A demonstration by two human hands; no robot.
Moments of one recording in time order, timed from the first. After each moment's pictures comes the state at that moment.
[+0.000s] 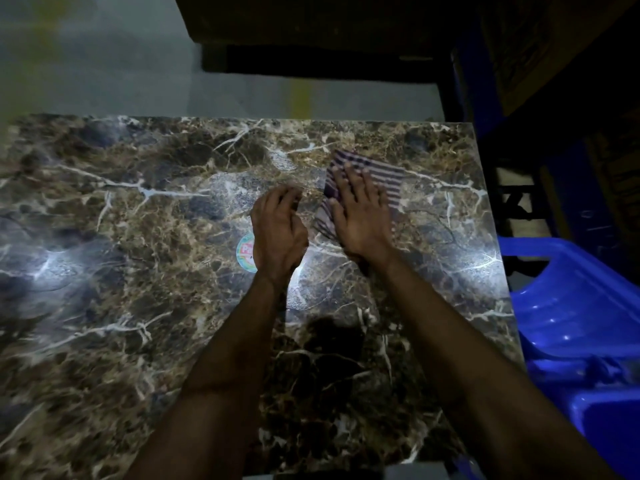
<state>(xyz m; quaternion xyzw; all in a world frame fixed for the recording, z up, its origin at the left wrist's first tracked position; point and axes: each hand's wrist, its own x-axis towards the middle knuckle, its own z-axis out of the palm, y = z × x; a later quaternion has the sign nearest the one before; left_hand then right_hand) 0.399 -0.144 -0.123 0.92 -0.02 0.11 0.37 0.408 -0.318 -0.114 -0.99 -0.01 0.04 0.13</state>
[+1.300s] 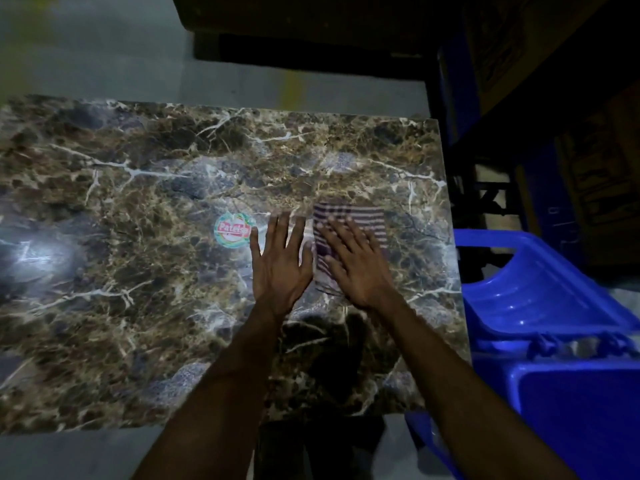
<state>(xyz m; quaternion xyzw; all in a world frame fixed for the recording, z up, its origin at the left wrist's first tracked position) 0.292 -0.190 -0.128 0.99 -0.05 0.02 0.15 0.279 -0.381 -0.111 -0.98 -0.14 0.07 0.11</state>
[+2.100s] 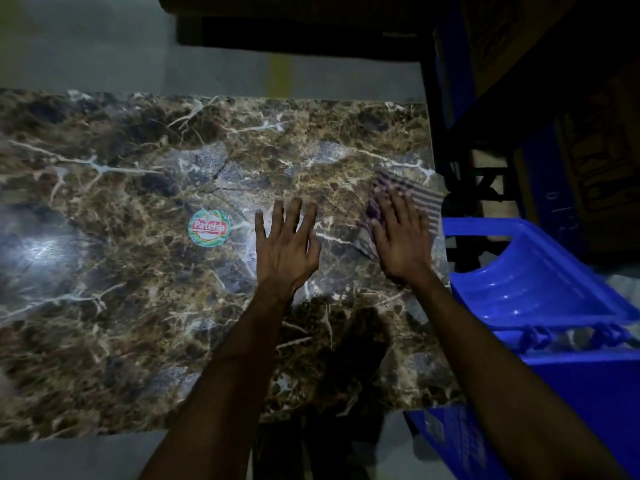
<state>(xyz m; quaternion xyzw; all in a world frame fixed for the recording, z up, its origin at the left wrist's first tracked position) 0.313 -0.230 -0.125 0.99 -0.11 0.00 0.13 0.303 -0.475 -0.104 -0.99 0.03 0.05 0.13</state>
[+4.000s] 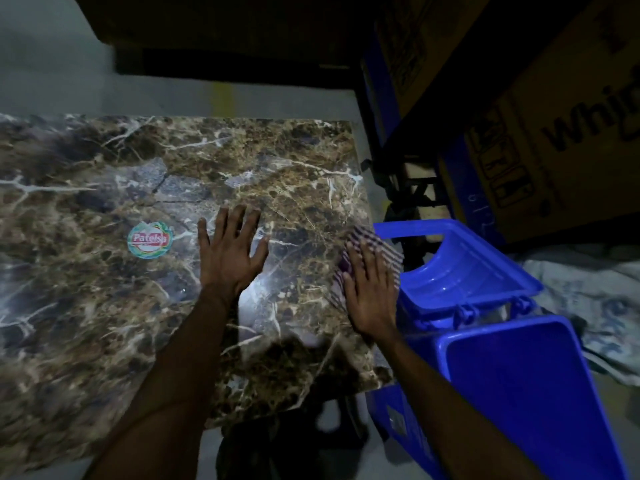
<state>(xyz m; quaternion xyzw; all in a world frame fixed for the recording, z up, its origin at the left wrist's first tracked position) 0.314 -0.228 -0.121 0.98 -0.13 -0.03 0.15 0.173 -0.508 -0.128 -0.99 0.10 0.01 0.09</state>
